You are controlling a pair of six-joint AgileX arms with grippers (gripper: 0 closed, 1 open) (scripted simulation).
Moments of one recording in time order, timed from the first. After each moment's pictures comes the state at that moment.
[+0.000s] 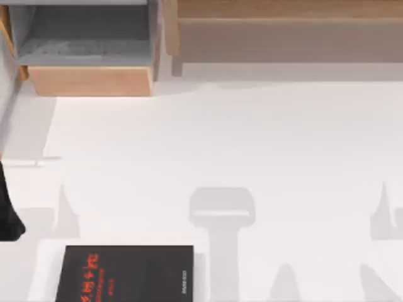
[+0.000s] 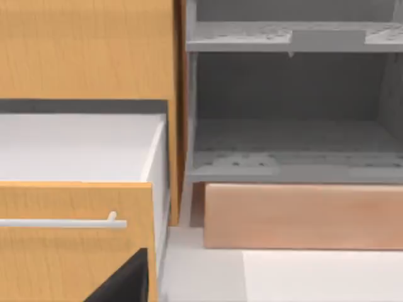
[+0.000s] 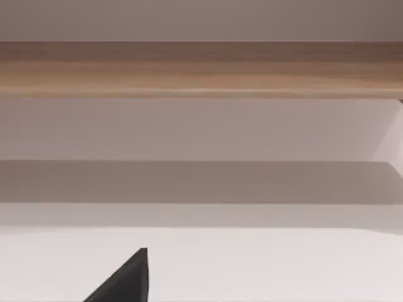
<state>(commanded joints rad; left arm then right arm) 0.00 0.00 0.00 0.00 0.00 0.00 0.00 0.00 0.00 0.00 0.00 0.00</state>
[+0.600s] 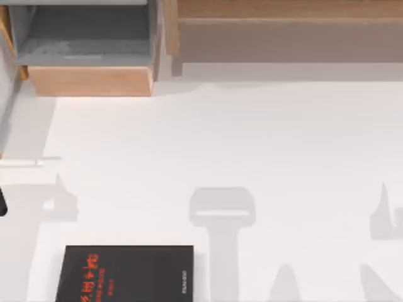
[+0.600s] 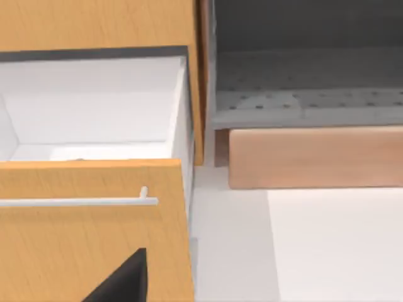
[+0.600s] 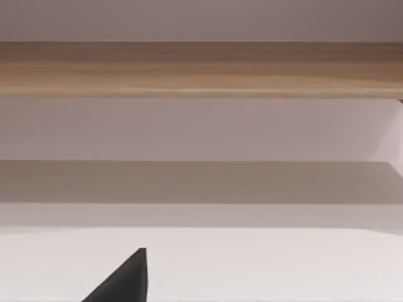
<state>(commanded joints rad) 0.06 0.31 0.30 -0.21 0.03 0.06 0.00 0.00 0.00 0.00 0.00 0.00</state>
